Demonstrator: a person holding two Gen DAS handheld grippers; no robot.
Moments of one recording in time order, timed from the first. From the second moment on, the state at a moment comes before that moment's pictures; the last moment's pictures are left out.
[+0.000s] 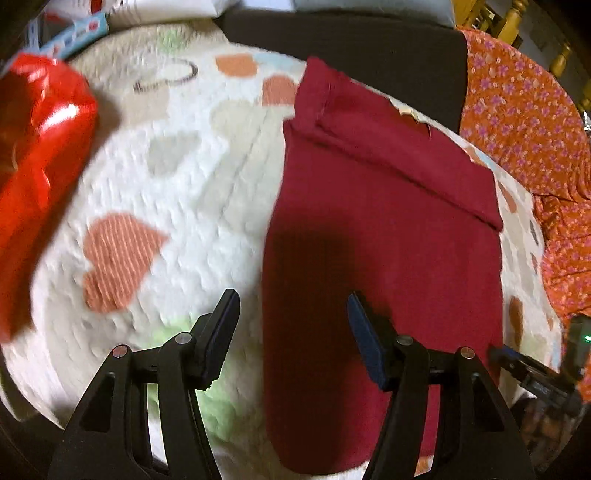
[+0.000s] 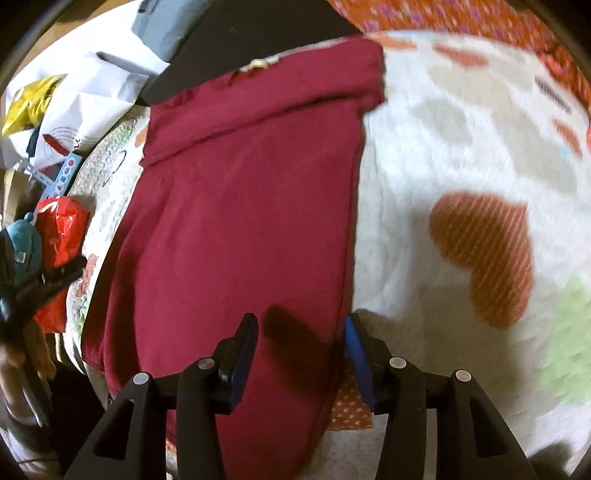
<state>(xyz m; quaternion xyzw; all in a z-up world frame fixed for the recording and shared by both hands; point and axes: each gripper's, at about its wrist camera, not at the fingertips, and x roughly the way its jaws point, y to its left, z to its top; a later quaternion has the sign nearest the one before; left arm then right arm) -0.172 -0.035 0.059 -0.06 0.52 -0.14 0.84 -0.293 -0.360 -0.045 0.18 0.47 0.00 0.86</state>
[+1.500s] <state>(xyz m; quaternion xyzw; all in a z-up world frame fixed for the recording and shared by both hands) -0.212 -0.033 0.021 -0.06 0.58 -0.17 0.79 -0.359 -0.361 -0.054 0.23 0.48 0.05 0.85</state>
